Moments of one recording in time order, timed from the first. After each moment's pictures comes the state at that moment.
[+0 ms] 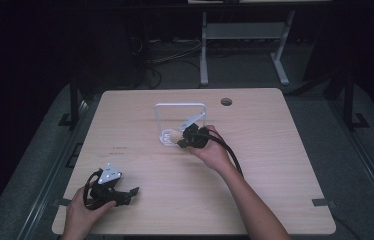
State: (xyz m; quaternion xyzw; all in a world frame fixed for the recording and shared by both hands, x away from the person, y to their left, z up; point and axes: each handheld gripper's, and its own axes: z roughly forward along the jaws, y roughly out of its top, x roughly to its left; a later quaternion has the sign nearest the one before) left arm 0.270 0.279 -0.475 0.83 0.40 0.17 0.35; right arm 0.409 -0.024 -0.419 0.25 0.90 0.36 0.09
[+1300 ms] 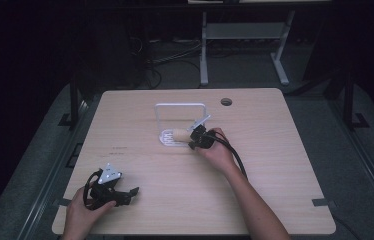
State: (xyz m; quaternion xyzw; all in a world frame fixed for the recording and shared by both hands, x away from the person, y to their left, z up) left arm 0.270 0.279 -0.475 0.83 0.40 0.17 0.35; right arm 0.431 -0.045 -0.456 0.30 0.90 0.31 0.10
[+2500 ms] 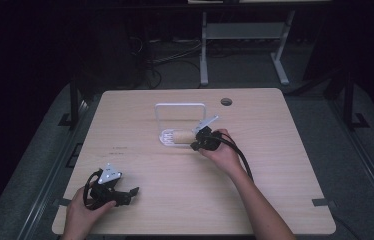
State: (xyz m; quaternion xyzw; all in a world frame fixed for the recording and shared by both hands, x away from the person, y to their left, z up) left arm 0.270 0.279 -0.475 0.83 0.40 0.17 0.35; right arm 0.411 -0.060 -0.438 0.29 0.89 0.34 0.10
